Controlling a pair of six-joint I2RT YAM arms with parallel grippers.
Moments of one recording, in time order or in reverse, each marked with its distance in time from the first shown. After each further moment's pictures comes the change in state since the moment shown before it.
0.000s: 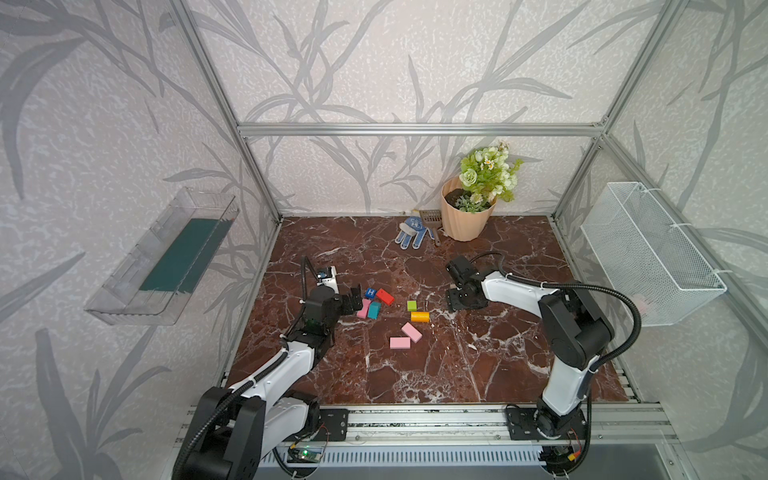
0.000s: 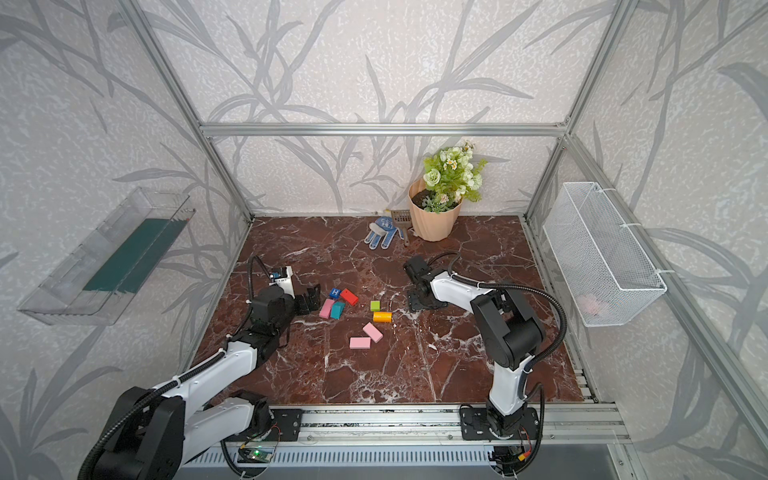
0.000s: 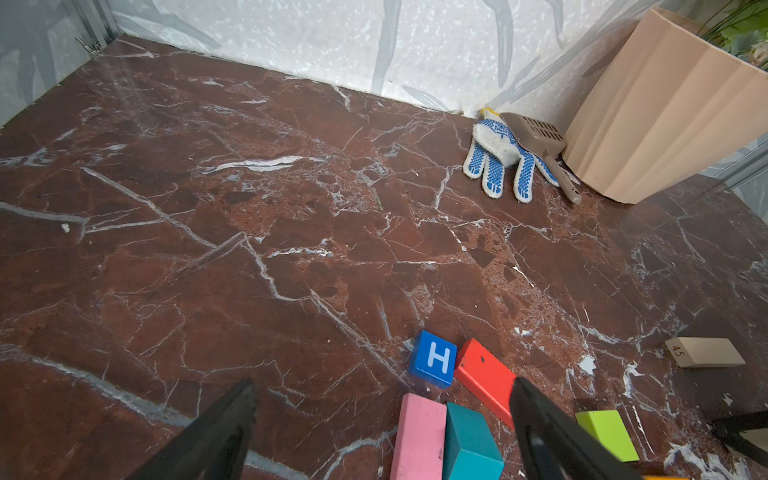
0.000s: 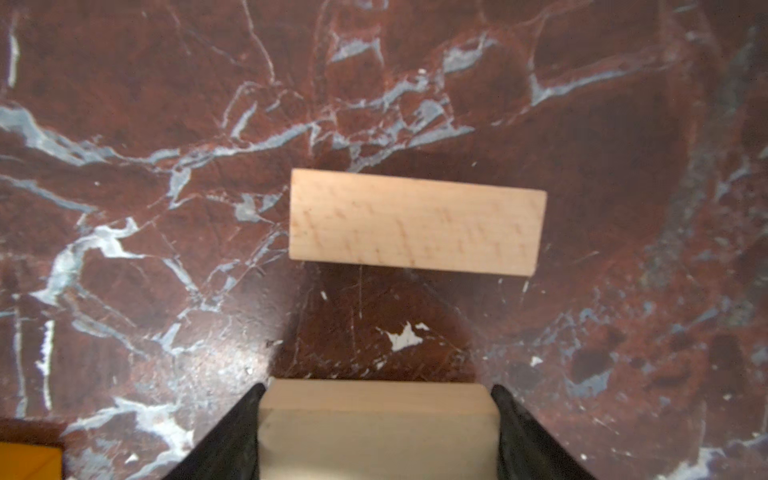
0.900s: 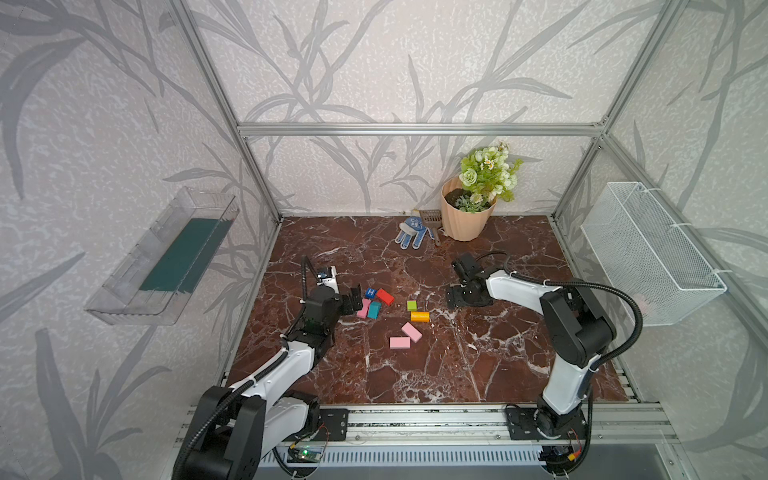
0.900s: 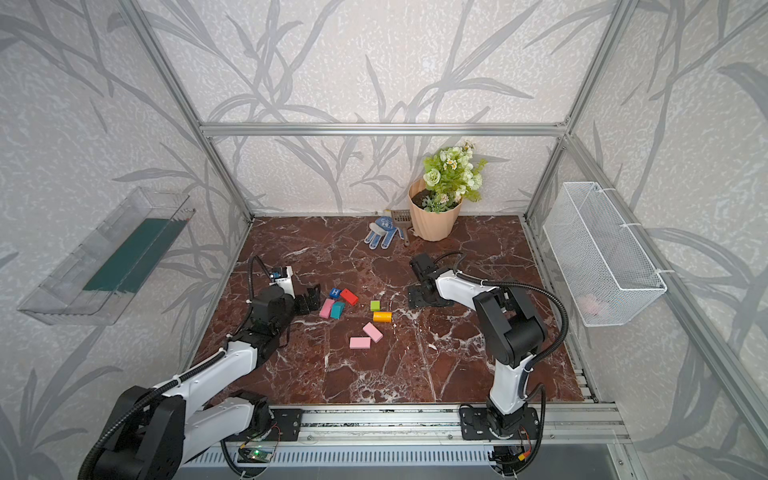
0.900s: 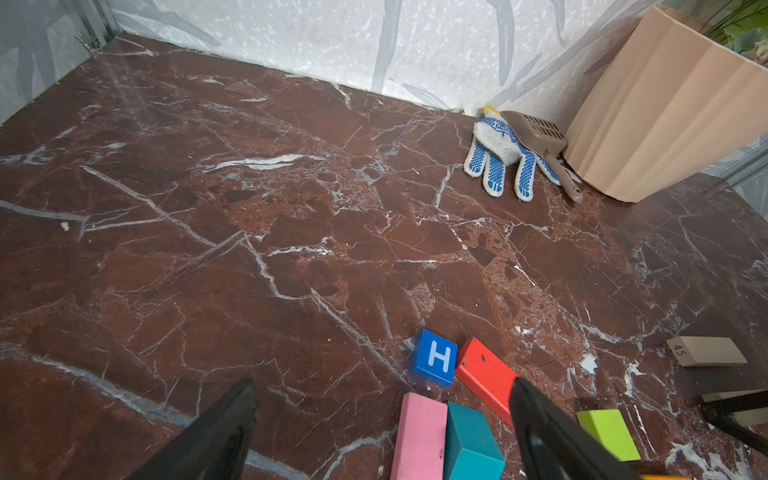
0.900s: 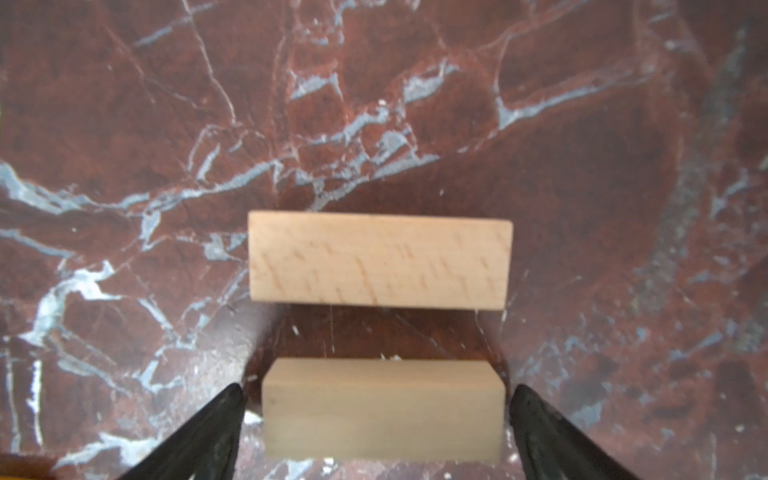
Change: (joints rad) left arm -0.002 0.003 0.000 0.000 0.000 0.000; right arm -0.044 -0.003 -0.026 0.051 -0.042 0.006
